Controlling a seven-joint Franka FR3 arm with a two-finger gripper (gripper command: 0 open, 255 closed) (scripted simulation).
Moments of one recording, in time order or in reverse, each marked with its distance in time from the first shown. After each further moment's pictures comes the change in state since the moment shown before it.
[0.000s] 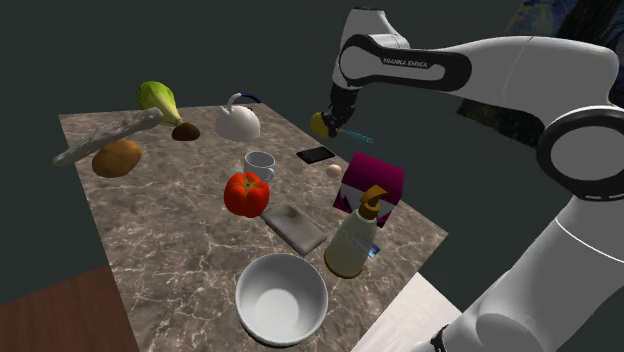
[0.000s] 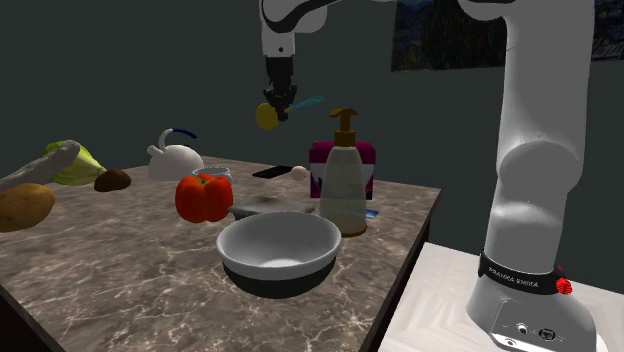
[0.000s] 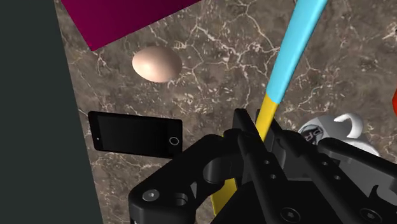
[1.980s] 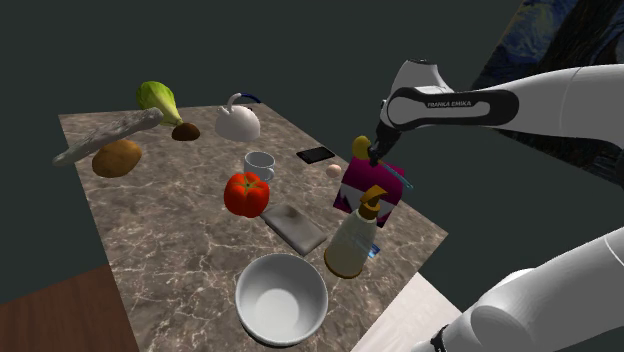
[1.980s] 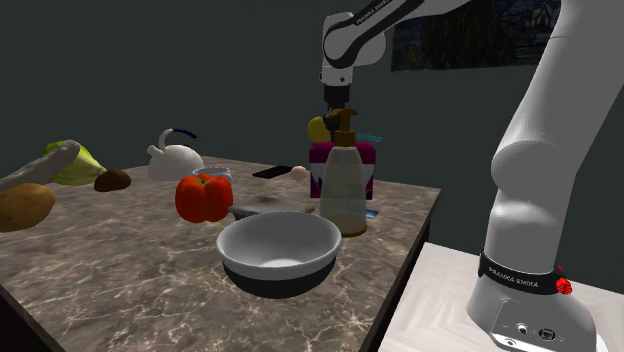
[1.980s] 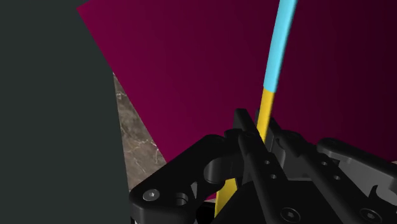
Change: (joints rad) arm -0.120 -0.290 -0.140 -0.526 0.003 0.271 -0.221
